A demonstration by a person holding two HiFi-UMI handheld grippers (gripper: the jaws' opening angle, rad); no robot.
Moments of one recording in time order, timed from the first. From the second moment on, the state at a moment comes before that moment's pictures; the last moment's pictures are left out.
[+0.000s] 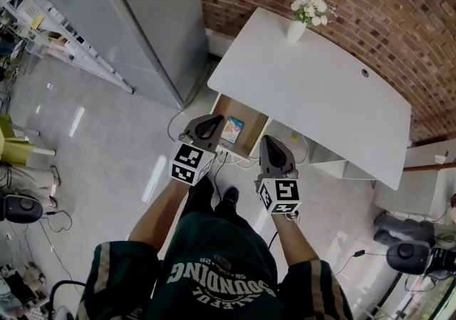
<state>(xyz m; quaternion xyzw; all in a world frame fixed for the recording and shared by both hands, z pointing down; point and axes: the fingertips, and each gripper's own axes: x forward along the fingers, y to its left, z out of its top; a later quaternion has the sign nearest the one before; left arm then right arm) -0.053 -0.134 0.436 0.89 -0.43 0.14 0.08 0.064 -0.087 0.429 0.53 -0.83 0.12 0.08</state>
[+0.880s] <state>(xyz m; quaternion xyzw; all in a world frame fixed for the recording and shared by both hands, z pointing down) -0.041 -0.161 0.549 0.88 -0.39 0.18 0.19 0.060 -0.102 0.504 0.55 -0.81 0.18 0.12</state>
